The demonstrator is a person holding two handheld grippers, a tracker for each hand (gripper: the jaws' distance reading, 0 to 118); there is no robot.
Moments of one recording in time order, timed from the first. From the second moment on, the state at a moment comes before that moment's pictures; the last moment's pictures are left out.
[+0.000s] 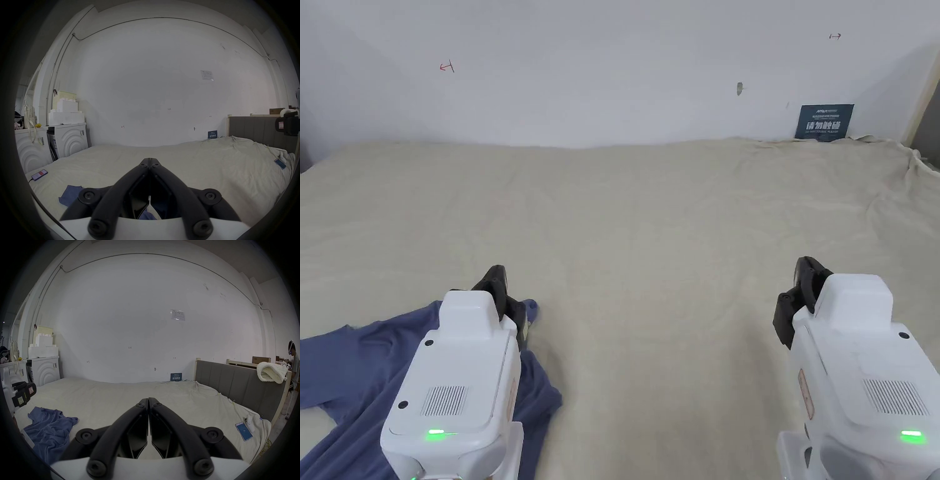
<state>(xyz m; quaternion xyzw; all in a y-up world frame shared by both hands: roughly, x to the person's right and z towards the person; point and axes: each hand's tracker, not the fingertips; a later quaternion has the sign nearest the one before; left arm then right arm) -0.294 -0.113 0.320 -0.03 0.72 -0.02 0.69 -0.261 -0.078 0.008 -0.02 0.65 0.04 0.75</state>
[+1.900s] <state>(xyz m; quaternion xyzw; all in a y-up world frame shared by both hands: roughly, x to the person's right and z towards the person) -0.207 -0.119 0.494 -0.07 0.85 -0.01 0.52 -0.300 -0.090 0.193 -0.02 0.81 0.05 0.58</state>
